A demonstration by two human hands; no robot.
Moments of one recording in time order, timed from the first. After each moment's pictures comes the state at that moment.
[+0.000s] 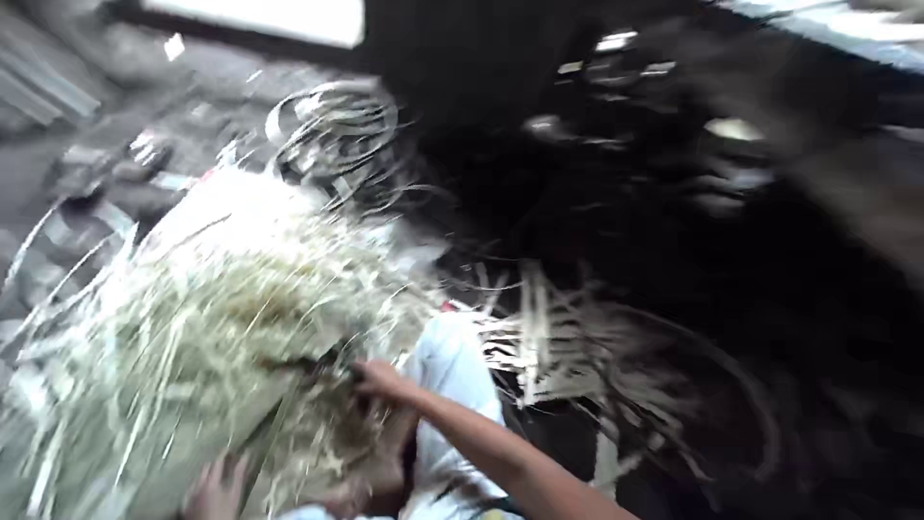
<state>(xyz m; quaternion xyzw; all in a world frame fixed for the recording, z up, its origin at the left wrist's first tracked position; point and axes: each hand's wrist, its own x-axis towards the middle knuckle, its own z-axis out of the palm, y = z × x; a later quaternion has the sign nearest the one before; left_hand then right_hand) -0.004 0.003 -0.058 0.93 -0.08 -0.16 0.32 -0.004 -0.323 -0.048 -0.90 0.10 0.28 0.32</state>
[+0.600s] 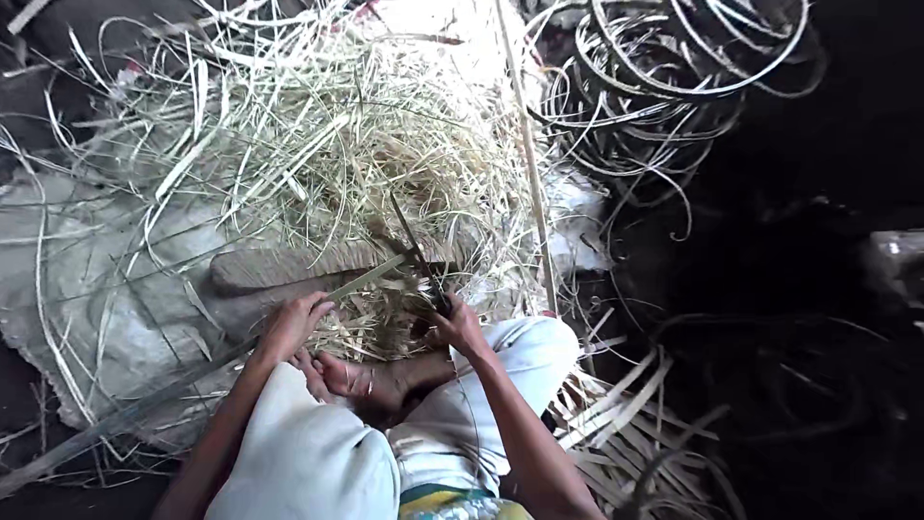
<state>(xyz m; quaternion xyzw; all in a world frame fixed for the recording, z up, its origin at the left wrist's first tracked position) -0.019 -0.015 -0.086 0.88 0.02 -0.25 0.40 0.002 -0.331 -0.056 -0.91 0.11 0.30 0.27</state>
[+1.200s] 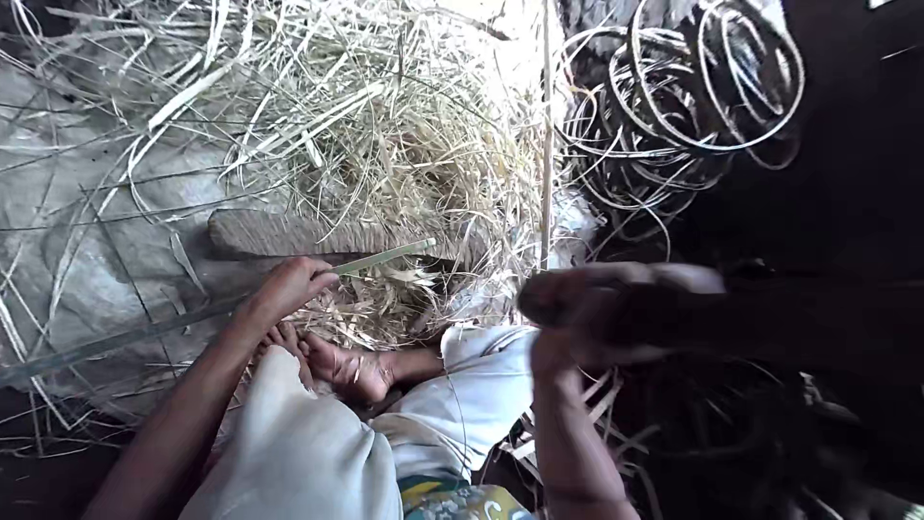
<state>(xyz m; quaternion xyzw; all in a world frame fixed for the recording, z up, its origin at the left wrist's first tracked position) 0.007 0.002 -0.085 0.84 -0.03 -0.30 0.45 0.020 -0.298 0.070 -0.81 -0.22 -0.18 0.51</state>
